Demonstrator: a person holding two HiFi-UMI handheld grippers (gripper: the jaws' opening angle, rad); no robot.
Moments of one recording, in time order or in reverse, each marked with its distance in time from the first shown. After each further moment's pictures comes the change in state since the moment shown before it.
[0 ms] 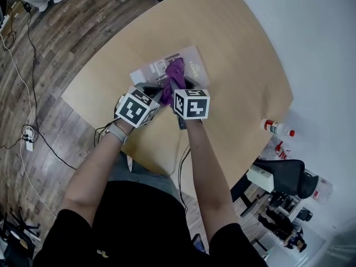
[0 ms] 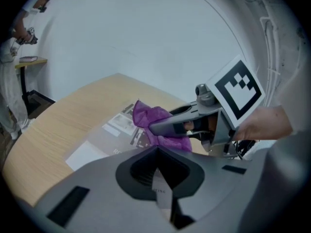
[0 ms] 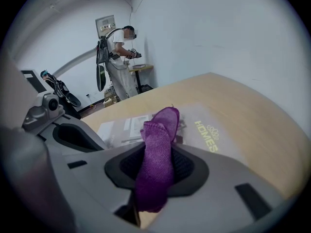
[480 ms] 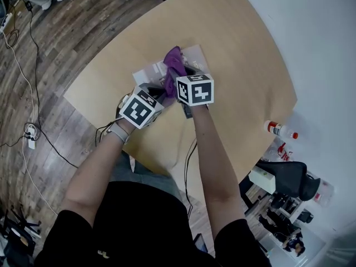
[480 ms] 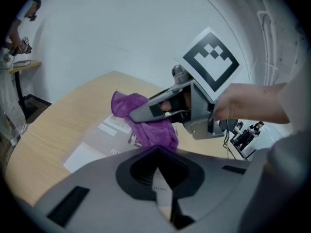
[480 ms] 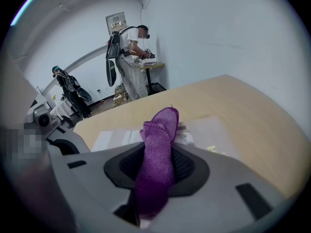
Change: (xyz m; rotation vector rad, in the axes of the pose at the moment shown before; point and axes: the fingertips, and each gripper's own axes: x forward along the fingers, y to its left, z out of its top) left arm 0.002 -0.003 -0.002 0.053 0.037 -0.014; right arm 0.026 0.010 0.036 -0.102 0.030 0.104
